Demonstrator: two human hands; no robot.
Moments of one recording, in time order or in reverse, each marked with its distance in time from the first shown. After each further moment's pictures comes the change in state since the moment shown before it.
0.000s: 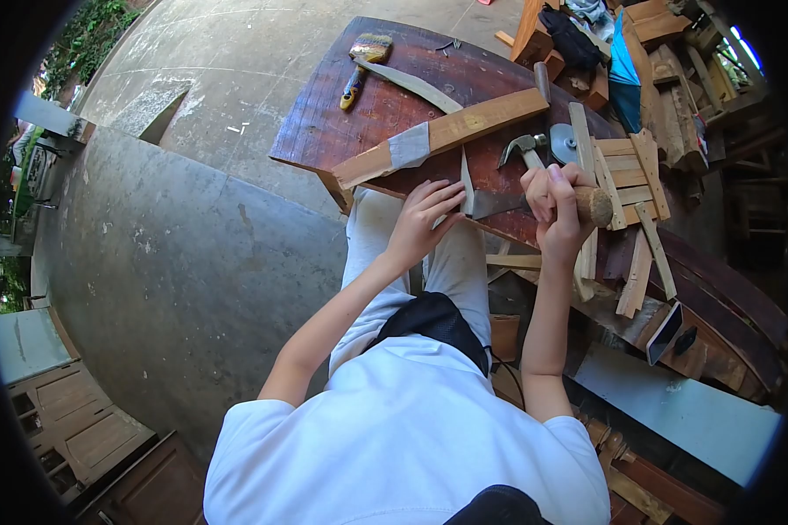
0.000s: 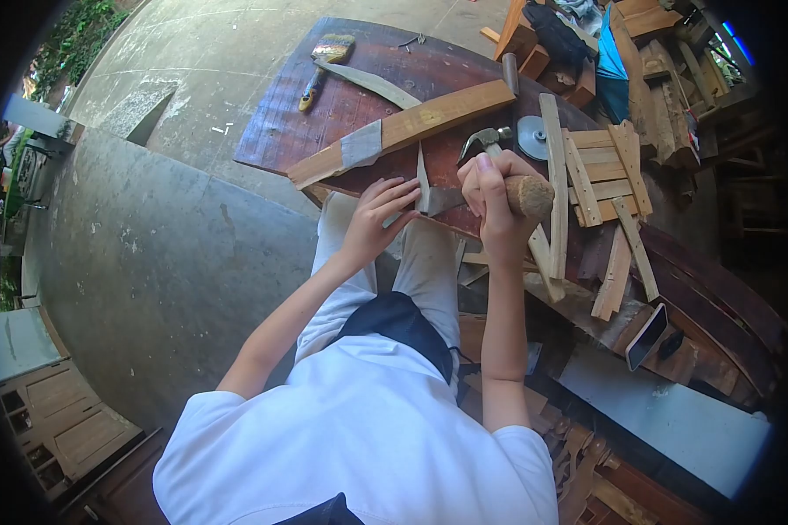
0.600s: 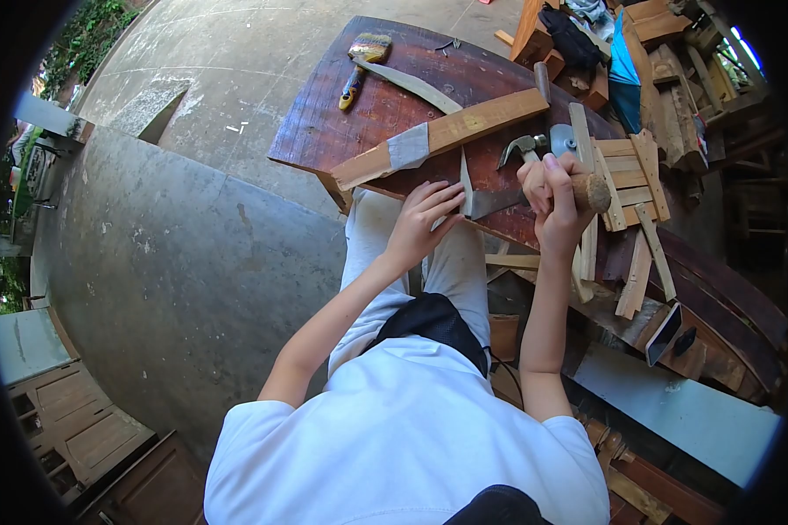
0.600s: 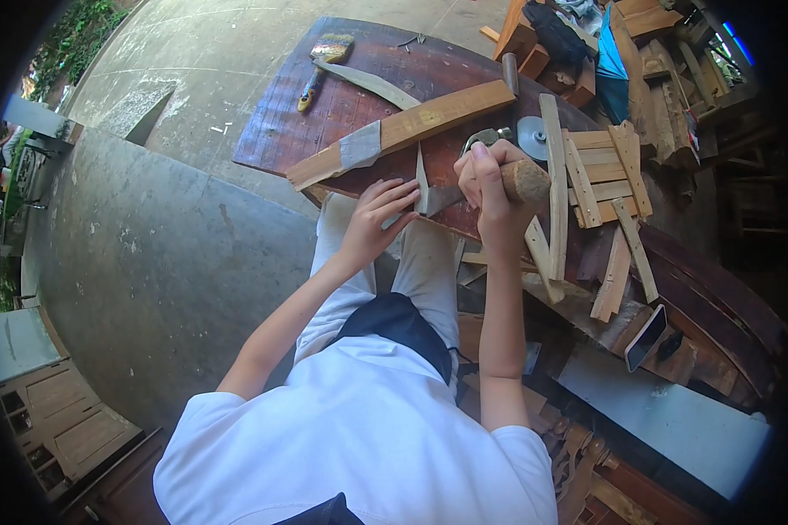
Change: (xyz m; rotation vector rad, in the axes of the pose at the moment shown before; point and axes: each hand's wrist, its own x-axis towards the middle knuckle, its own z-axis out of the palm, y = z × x) left_hand 0.001 0.000 -0.001 0.001 -0.005 0.022; right_hand 0.010 0.009 0.001 0.024 0.014 0.005
